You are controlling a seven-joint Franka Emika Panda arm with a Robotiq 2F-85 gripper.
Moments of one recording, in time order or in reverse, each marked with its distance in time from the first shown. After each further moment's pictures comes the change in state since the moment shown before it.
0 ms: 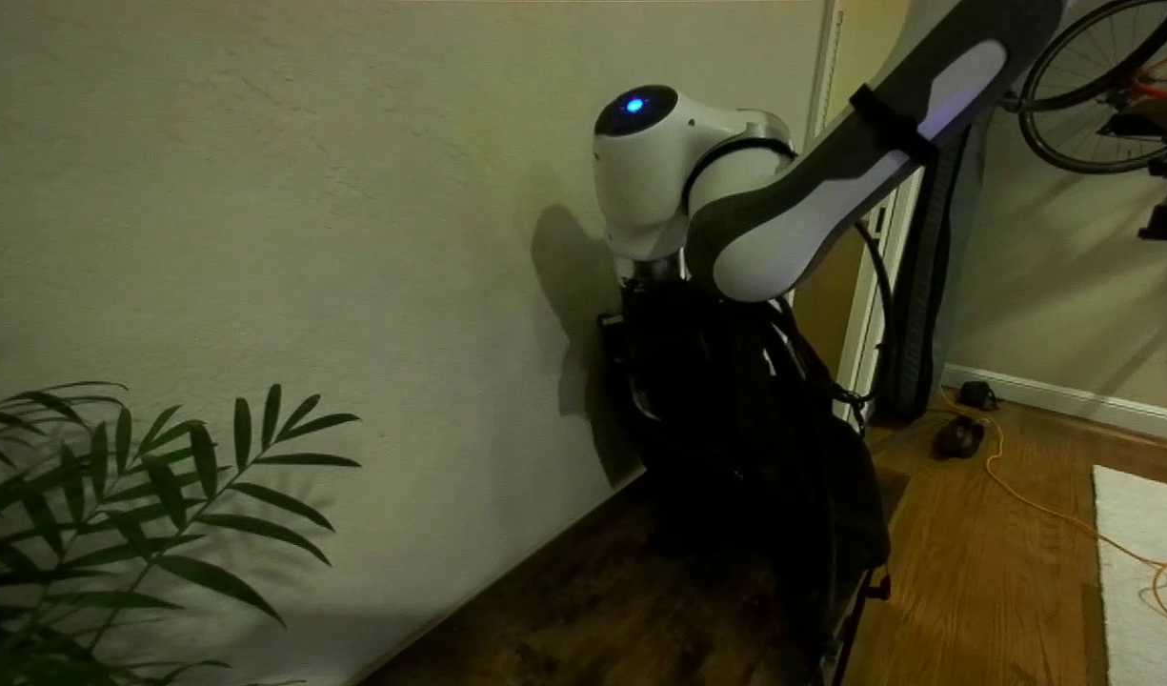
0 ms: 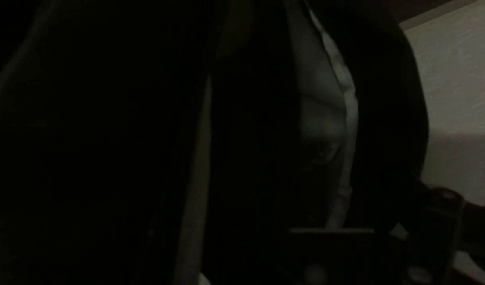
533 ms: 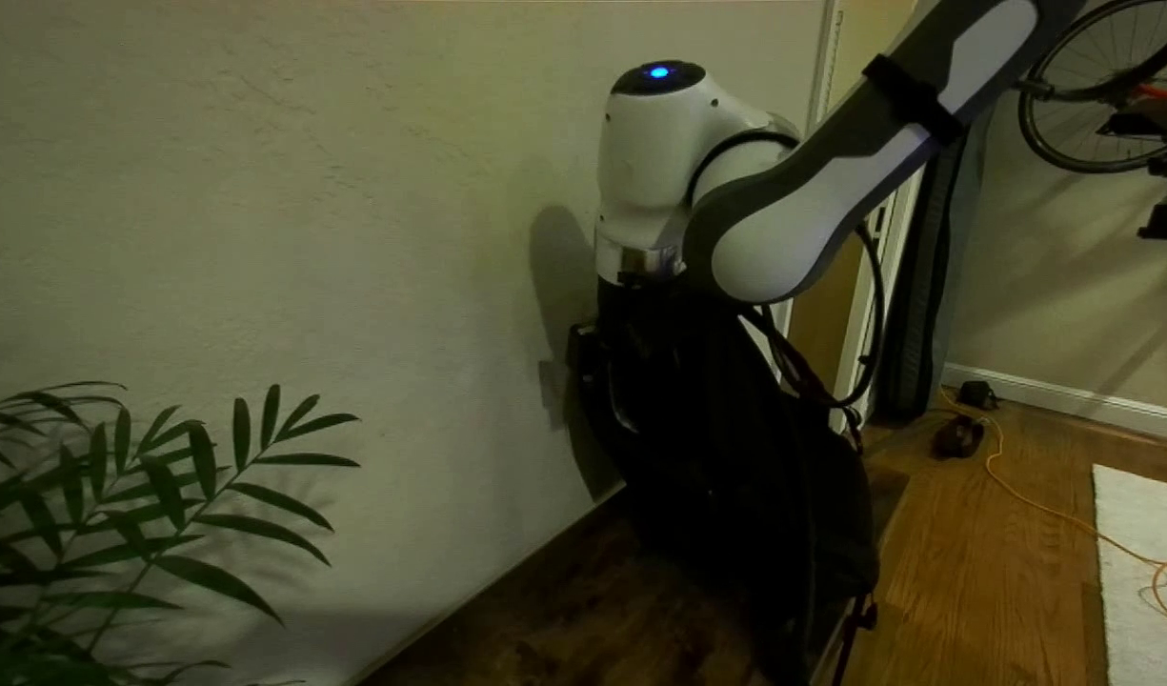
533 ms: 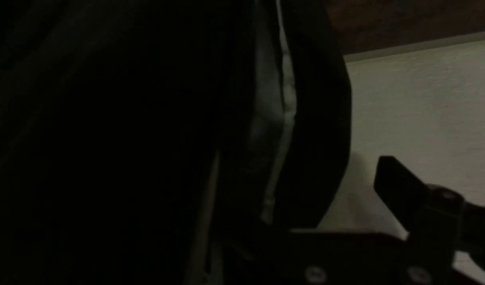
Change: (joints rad) arm -0.002 -0.042 0.046 -0.086 0.141 0.201 -0.352
